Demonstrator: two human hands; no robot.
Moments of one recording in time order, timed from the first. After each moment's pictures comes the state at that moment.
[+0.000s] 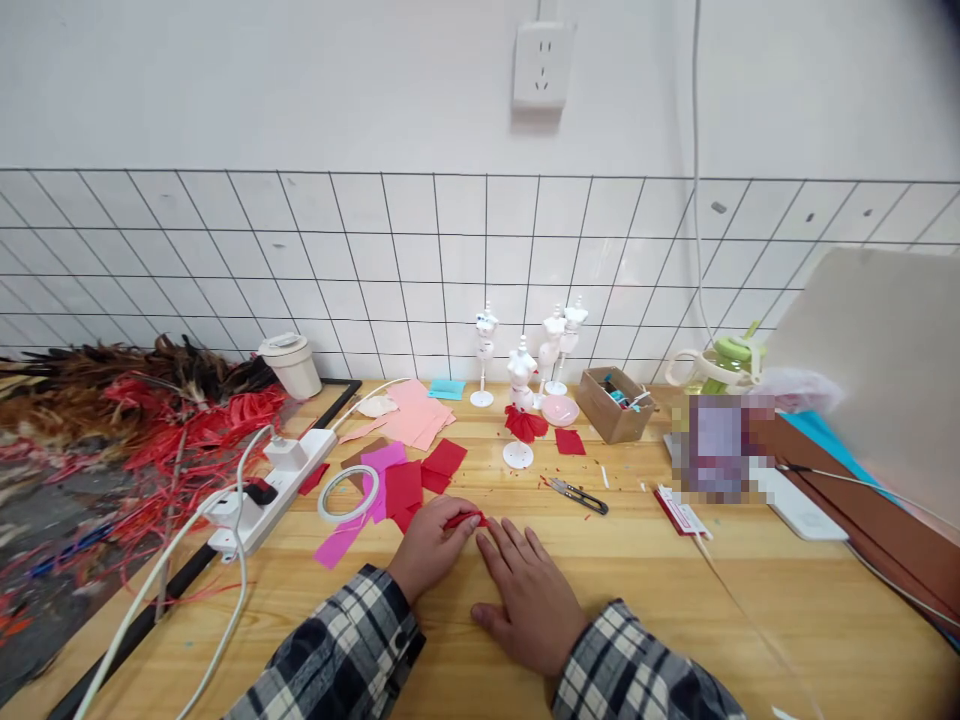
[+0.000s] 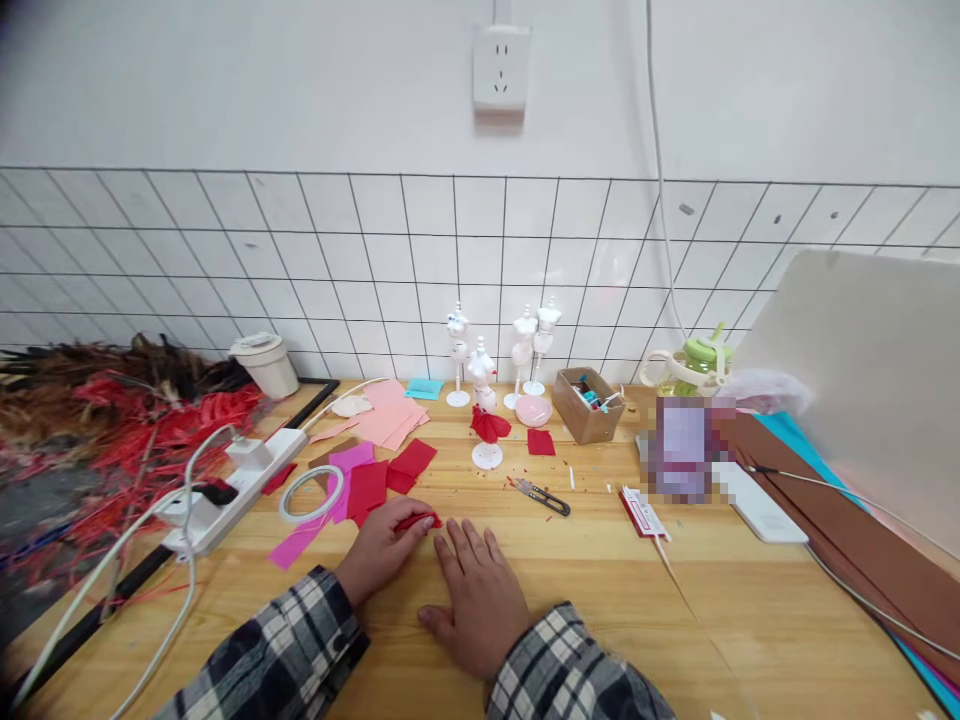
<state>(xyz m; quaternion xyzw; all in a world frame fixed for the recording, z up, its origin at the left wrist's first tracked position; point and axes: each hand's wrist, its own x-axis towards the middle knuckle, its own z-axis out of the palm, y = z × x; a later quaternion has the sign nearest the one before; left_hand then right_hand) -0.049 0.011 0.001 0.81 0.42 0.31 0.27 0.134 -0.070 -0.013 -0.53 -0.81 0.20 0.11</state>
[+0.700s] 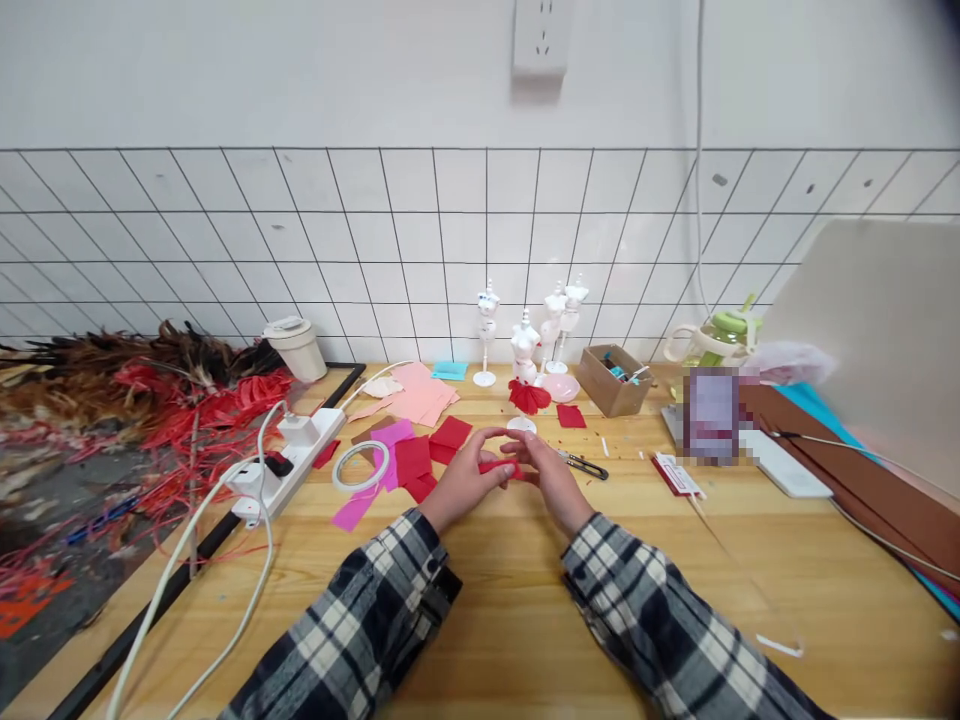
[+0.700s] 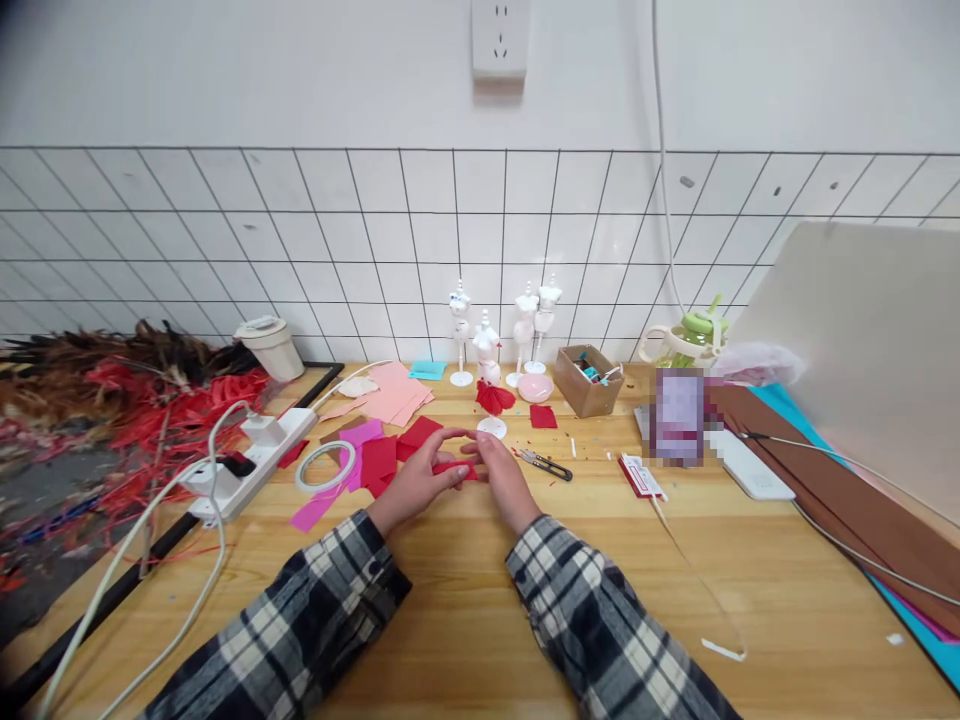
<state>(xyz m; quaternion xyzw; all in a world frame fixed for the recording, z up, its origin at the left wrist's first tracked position) -0.013 0.022 0.027 0.71 0.36 0.34 0.51 0.144 -0.011 0.016 -0.50 -0.48 0.50 0.52</state>
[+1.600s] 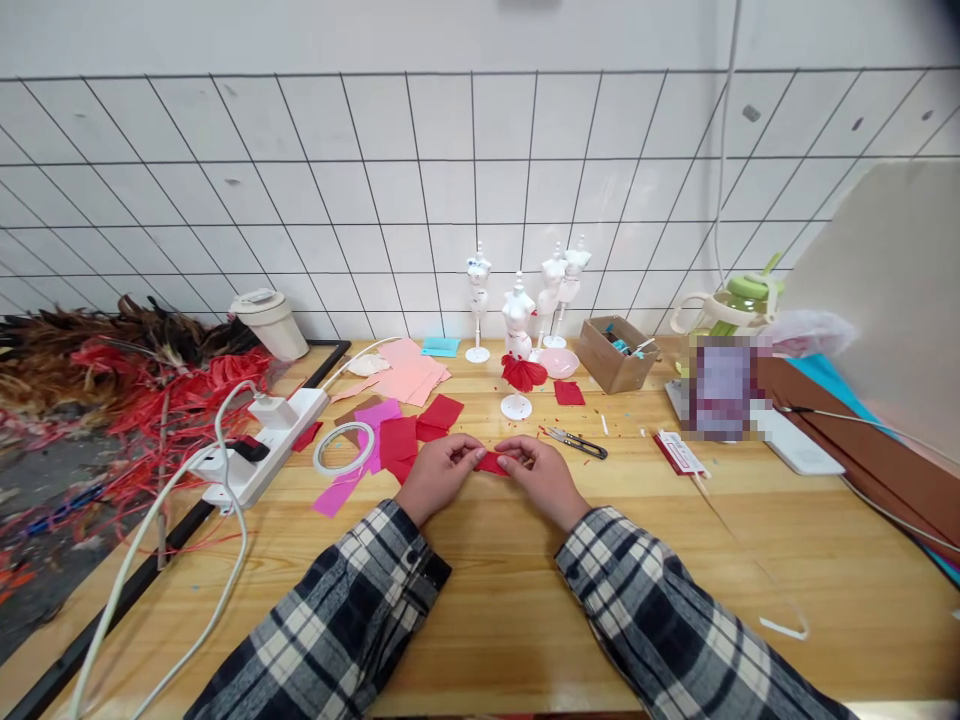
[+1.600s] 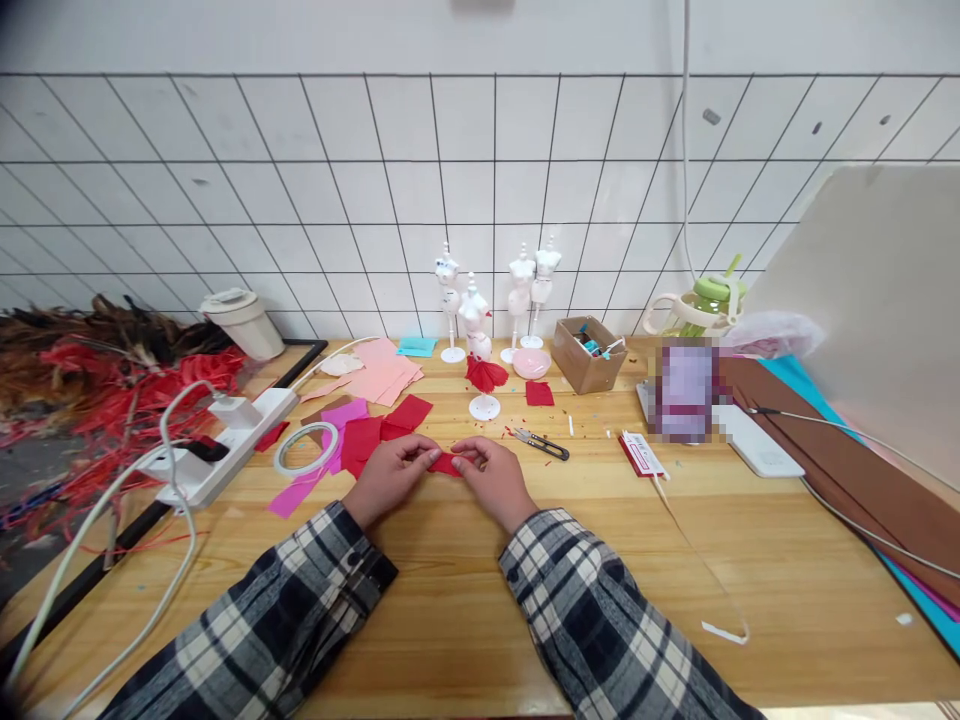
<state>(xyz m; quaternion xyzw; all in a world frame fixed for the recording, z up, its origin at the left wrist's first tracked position) -0.028 0.027 0.008 0.74 0.43 0.34 0.39 0.151 -0.012 -0.012 -0.55 -0.56 0.41 0.47</state>
